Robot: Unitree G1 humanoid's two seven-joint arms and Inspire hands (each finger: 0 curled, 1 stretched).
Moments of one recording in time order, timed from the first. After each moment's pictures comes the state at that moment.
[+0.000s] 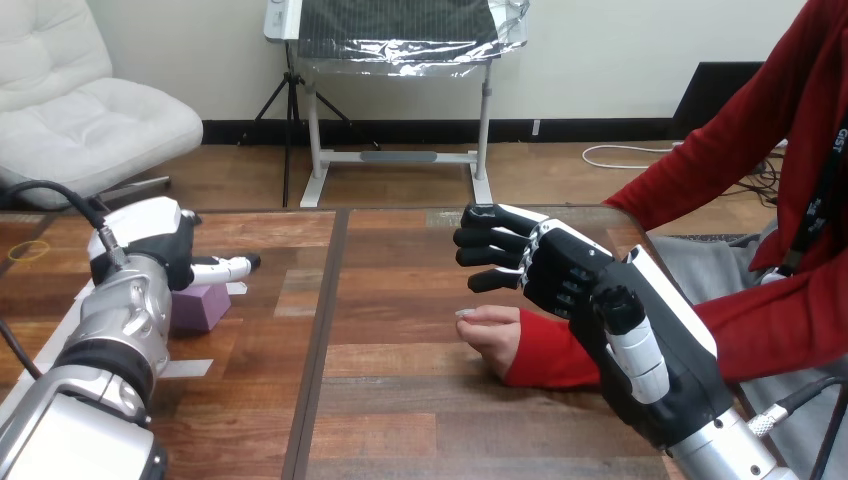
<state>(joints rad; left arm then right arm) -0.90 0.43 -0.39 1.35 0.68 0.07 0.07 0.18 -0.24 0.05 -0.22 0.24 -0.31 0.48</state>
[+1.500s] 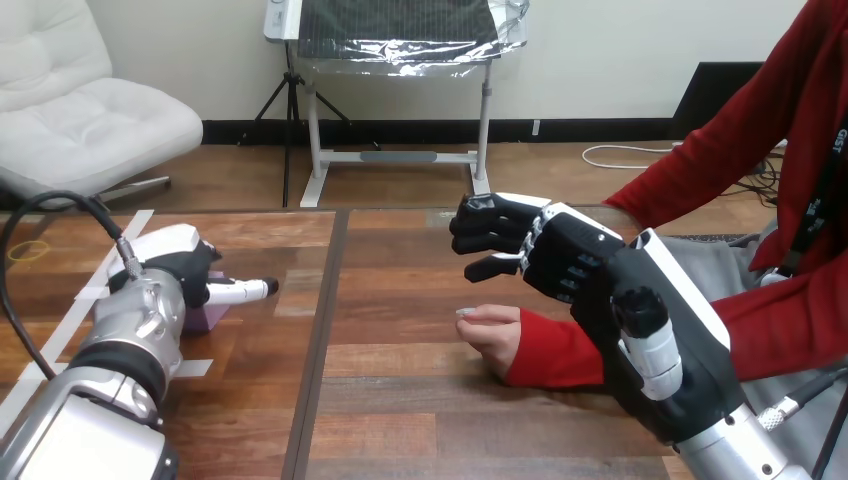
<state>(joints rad) -0.90 0.41 -0.39 1.35 0.67 0.10 -0.06 0.19 -0.24 0.05 -0.30 0.26 -0.31 0.48</state>
